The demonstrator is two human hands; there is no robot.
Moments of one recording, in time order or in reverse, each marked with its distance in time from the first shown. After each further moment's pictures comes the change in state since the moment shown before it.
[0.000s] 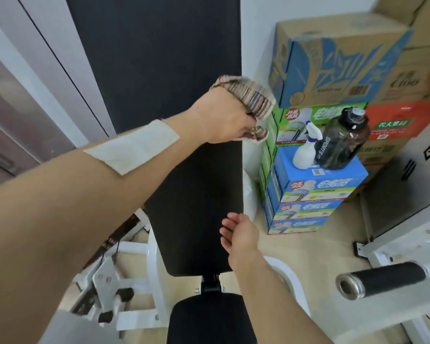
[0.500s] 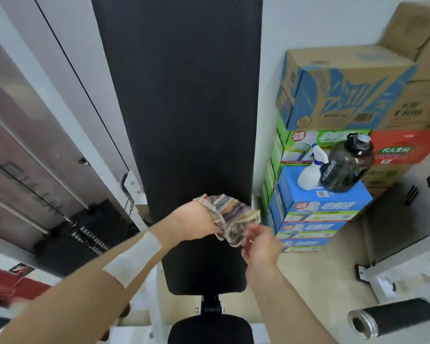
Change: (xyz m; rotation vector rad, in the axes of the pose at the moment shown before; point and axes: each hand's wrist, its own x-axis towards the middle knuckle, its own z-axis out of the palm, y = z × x) left_hand -0.111 0.116 0.097 -0.312 -0.118 0.112; right_hand -0.012 -0.032 0.009 0.036 0.102 -0.152
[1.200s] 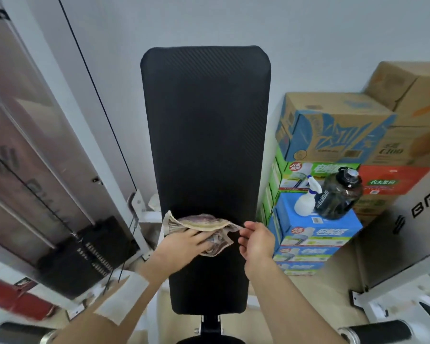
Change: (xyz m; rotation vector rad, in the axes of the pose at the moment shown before) left_hand -0.064 -0.001 -0.012 -0.164 -0.185 -0.285; right_hand -0.041 -0.049 0.046 -0.132 -0.047 -0.086
